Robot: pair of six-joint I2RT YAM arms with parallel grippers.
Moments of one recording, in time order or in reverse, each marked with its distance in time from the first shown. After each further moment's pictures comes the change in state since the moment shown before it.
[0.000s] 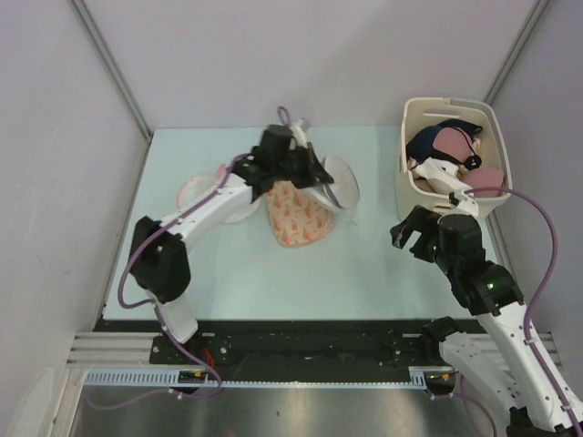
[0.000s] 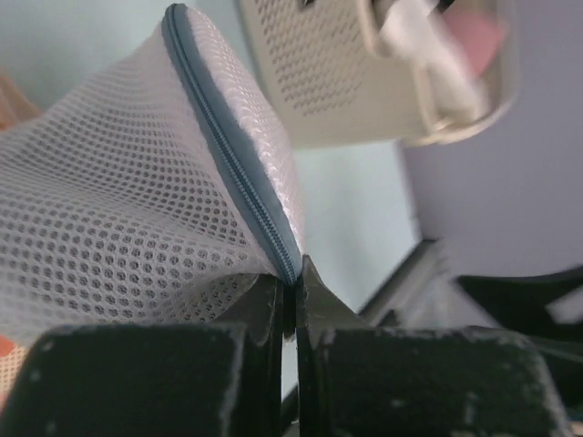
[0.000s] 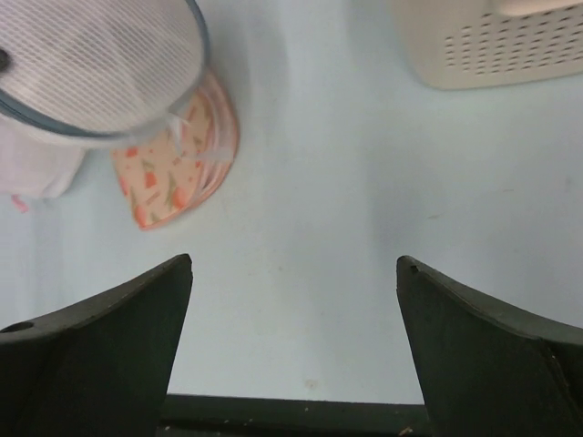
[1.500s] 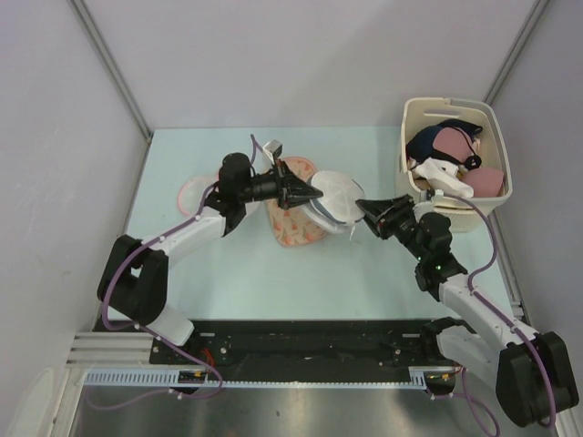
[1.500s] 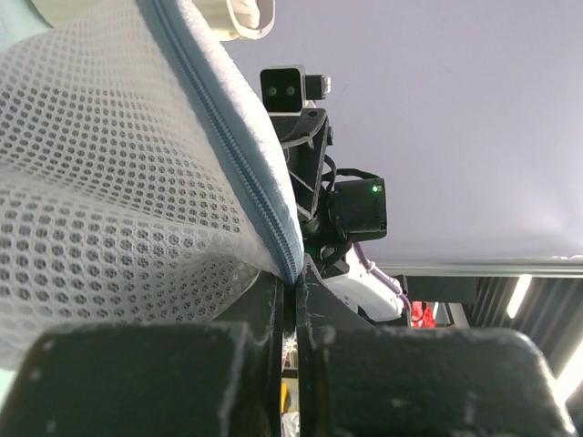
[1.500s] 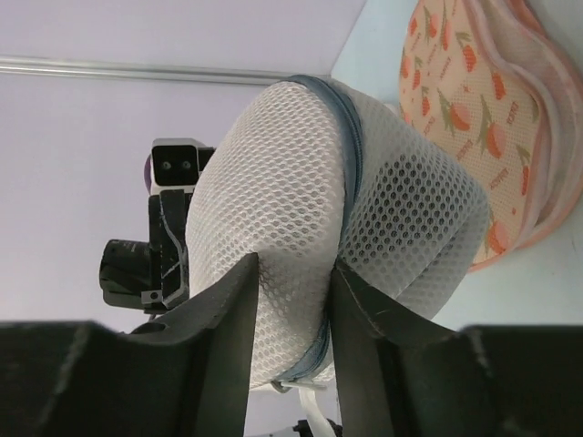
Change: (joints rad) left arm 0.177 -0.240 -0.541 0.739 0.550 -0.687; right arm -0.063 0.306 -0.429 1.212 -0.468 0.783
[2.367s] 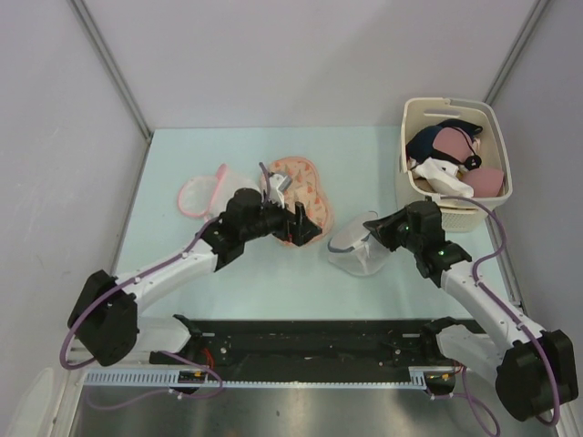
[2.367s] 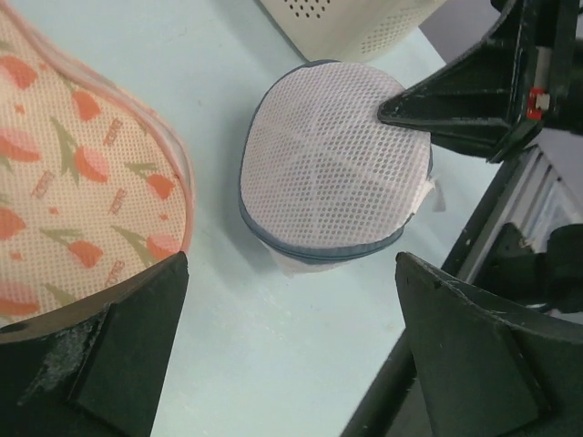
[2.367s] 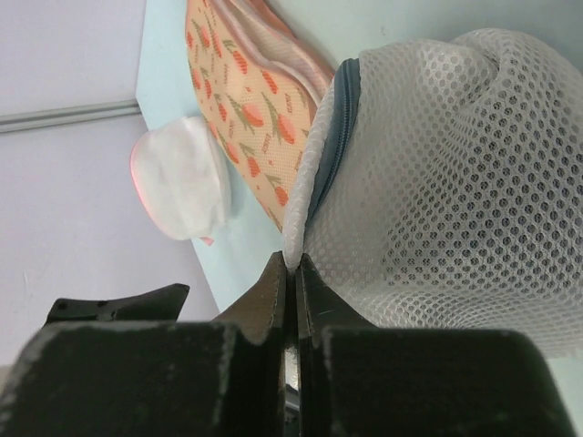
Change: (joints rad) left arm -0.191 -0.266 -0.194 -0.323 -0.554 0.950; right arm 0.014 0.037 0.185 -0.625 0.152 -0.151
